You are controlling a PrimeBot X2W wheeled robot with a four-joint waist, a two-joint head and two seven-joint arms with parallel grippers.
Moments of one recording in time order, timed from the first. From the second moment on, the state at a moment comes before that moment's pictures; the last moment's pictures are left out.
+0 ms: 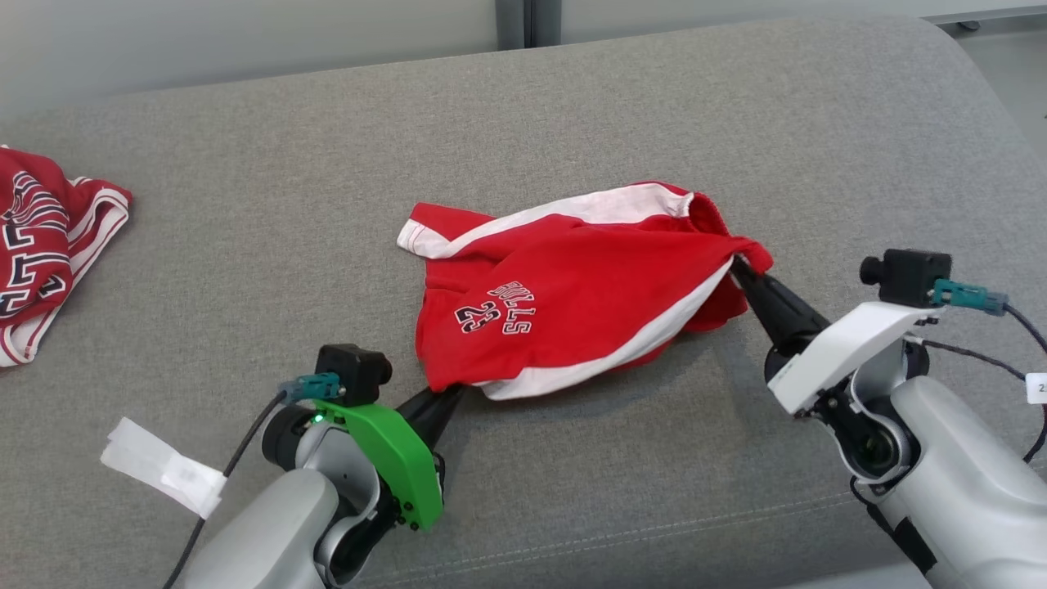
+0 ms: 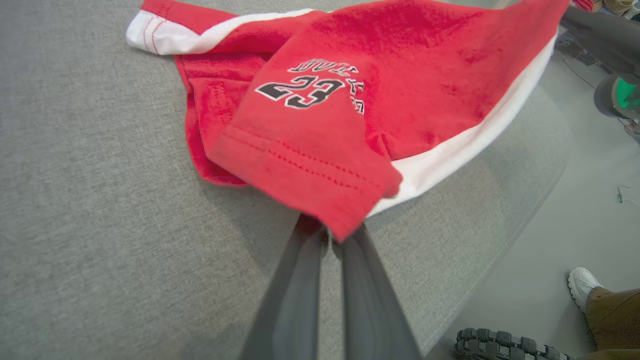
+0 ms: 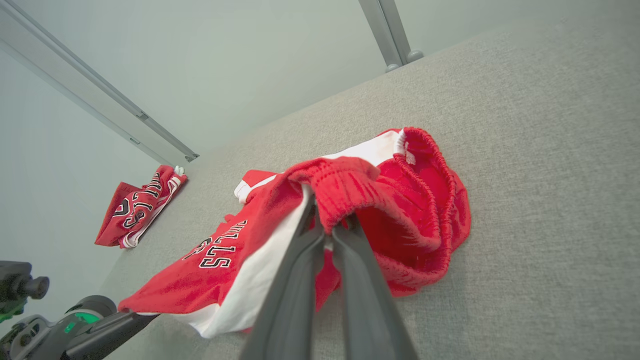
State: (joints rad) left arm -0.42 0.21 -0.82 0.42 -0.86 -0.10 -0.02; right arm -0.34 -0.29 0.50 0.34 0.91 0.12 -0.04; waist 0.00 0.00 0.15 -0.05
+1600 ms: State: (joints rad) left arm -0.52 0.27 -0.69 0.32 -1.01 -0.05 0.10; right arm -0.62 -0.27 0.60 0.62 0.75 0.09 -0.01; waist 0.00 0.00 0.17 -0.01
